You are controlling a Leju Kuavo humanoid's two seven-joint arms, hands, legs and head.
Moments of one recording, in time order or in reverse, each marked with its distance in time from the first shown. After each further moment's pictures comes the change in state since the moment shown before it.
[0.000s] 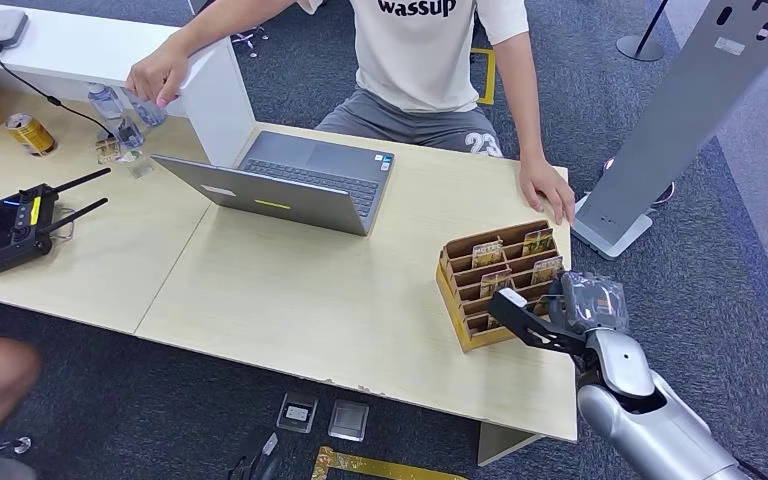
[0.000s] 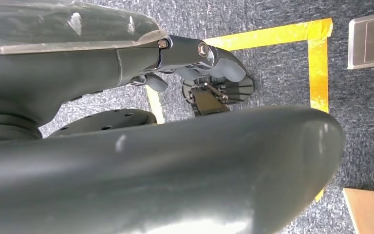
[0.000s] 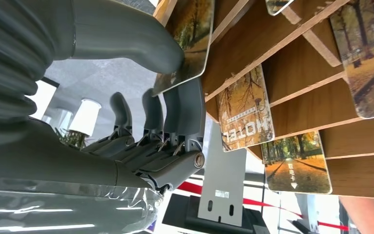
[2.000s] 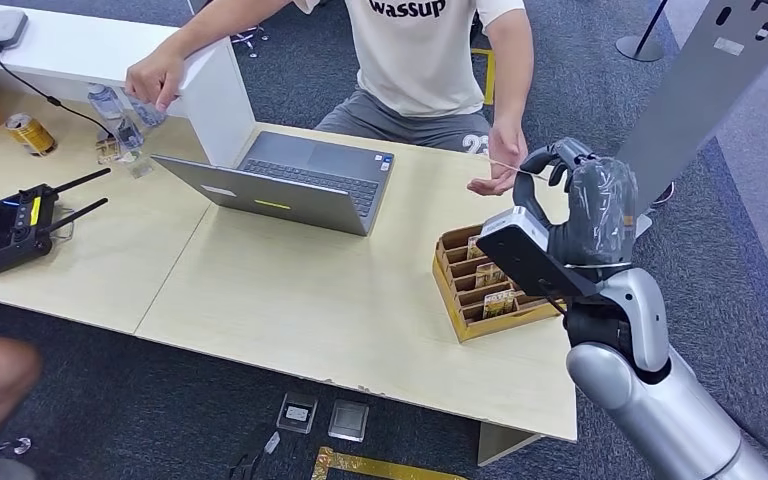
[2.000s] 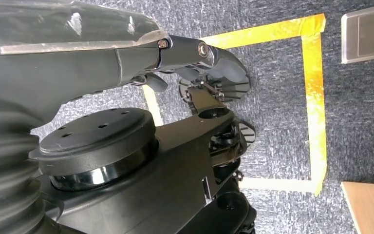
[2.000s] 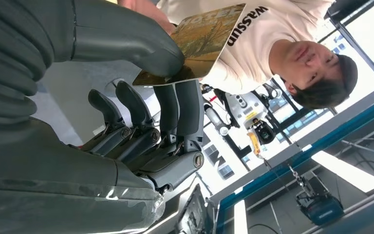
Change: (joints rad) left arm -0.005 0.001 0.003 0.000 -0.025 -0.020 -0.001; right arm -0.092 0.102 -0.121 -0.449 -0.122 -0.293 -0.222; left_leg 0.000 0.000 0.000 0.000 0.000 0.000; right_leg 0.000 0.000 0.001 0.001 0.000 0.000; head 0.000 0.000
